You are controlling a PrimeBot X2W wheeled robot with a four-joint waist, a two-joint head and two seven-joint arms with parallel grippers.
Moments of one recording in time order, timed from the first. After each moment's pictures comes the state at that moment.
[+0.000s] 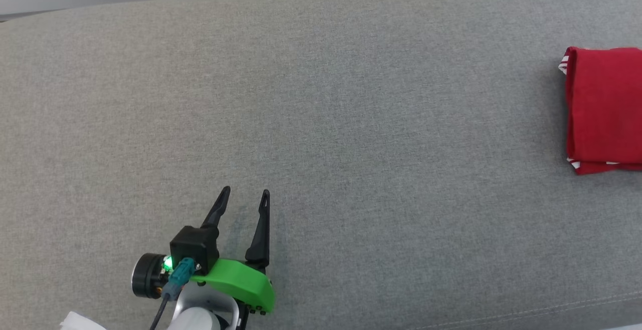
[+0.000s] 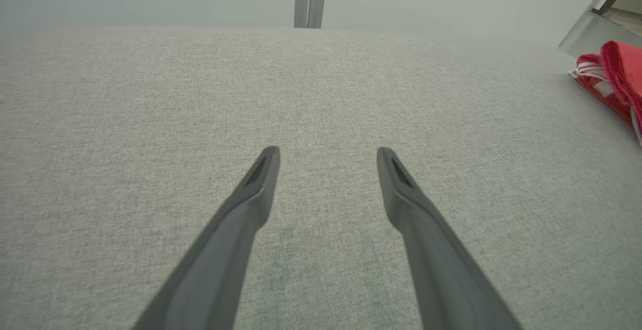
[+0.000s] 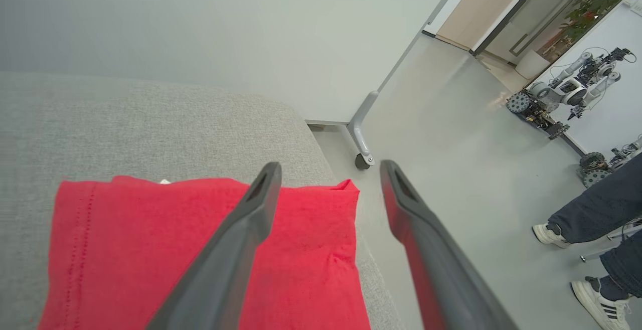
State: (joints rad) left arm -0.18 0.24 -0.59 0.13 -0.49 0.25 -0.17; right arm -0.72 -0.42 -0.39 0.71 -0.26 0.13 0.07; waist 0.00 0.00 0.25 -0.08
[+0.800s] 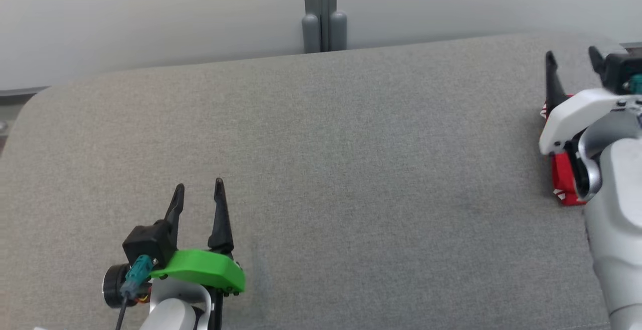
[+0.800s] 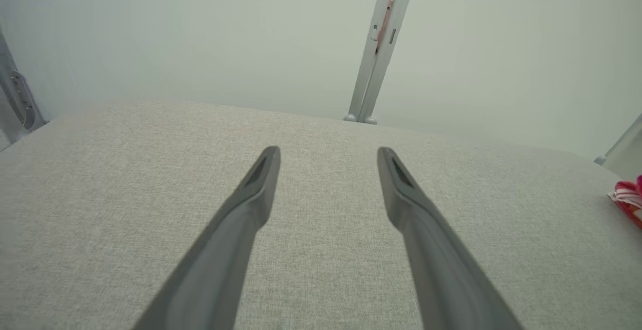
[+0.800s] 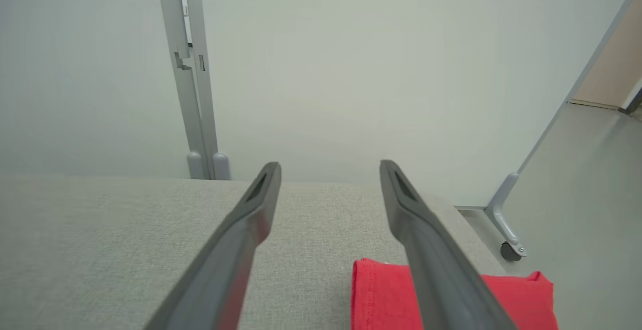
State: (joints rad) left arm -0.19 0.20 -0.44 0.22 -0.57 0.26 -0.26; right arm -0.65 -0.25 -0.08 0.62 0.04 0.13 -0.04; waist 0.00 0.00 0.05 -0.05
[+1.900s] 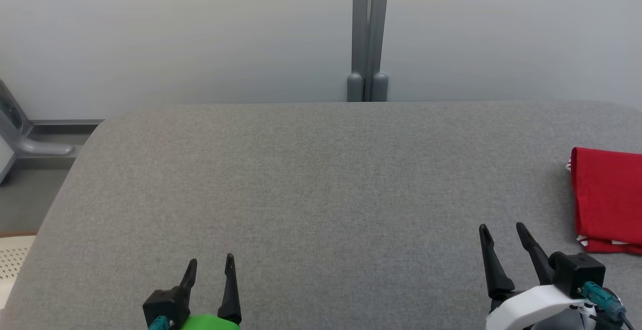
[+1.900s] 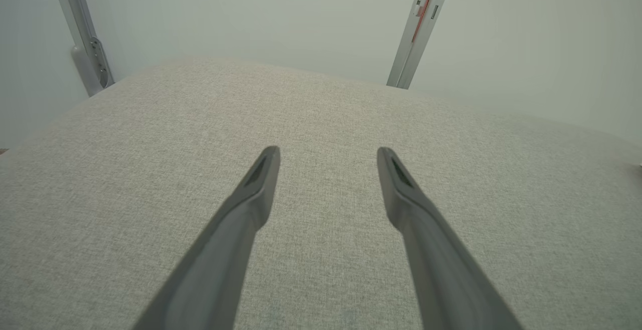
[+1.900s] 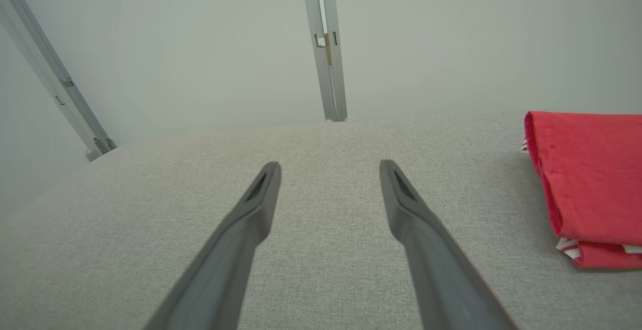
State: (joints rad) left arm 0.00 0.17 -0.42 0.30 -0.52 0.20 -0.26; right arm 0.11 -0.05 0.02 0.09 0.20 0.13 -0.13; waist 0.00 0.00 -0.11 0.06
